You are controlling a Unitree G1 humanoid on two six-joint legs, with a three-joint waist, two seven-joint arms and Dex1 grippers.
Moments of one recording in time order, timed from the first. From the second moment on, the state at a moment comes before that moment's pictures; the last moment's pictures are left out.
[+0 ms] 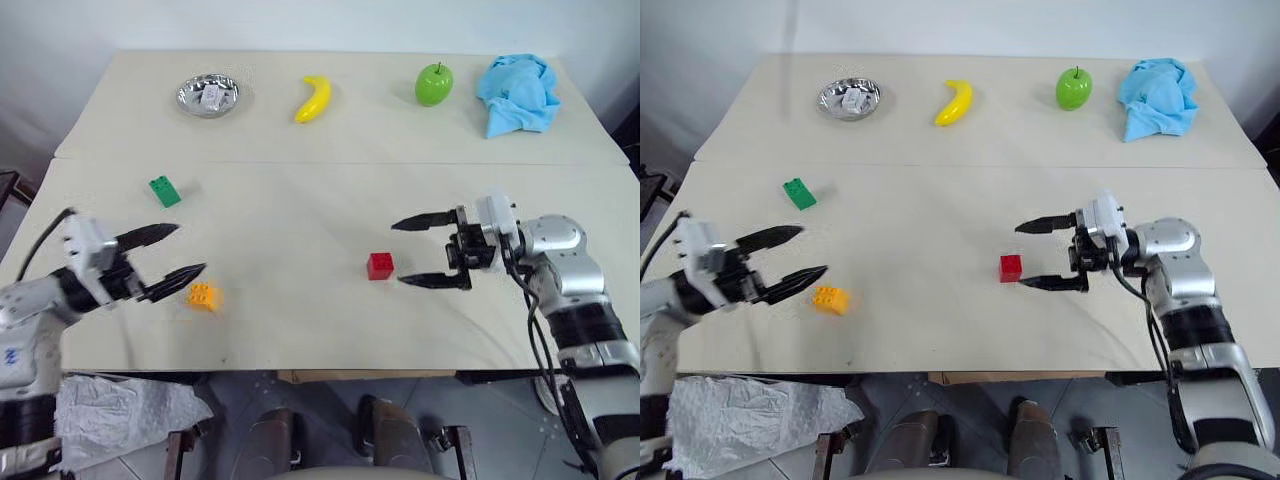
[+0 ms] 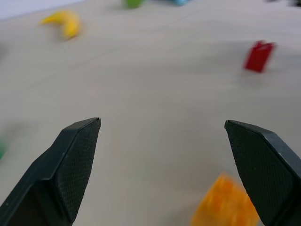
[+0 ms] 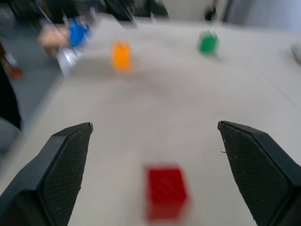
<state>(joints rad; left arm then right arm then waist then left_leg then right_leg) -0.04 0.75 0.49 0.01 -0.52 0.20 -1.02 -0.59 -0.68 0.12 0.29 0.63 -0.03 1.54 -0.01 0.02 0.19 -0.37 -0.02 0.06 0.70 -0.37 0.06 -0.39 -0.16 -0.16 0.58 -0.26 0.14</state>
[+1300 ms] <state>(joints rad) -0.15 0.83 0.24 0.21 -0.41 0.06 -1.22 -0.25 -0.62 -0.01 -0.13 0.64 0.15 1.40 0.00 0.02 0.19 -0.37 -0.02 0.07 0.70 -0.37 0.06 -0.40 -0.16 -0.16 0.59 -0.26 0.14</state>
